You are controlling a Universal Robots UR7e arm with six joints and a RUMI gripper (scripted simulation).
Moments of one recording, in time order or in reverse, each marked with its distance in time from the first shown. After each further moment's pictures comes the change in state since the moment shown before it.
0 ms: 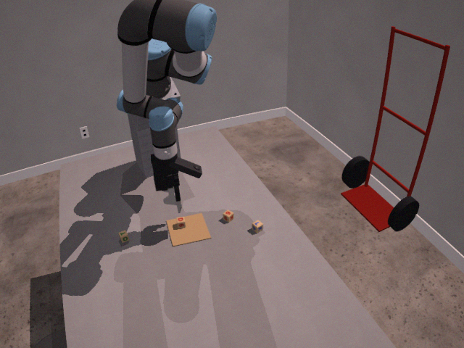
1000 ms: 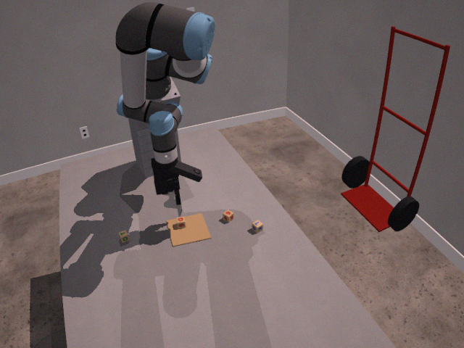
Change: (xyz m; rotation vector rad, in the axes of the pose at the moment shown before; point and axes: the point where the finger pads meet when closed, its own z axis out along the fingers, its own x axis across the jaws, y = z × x) arm 0.000 0.001 0.015 0.001 -0.001 -0.001
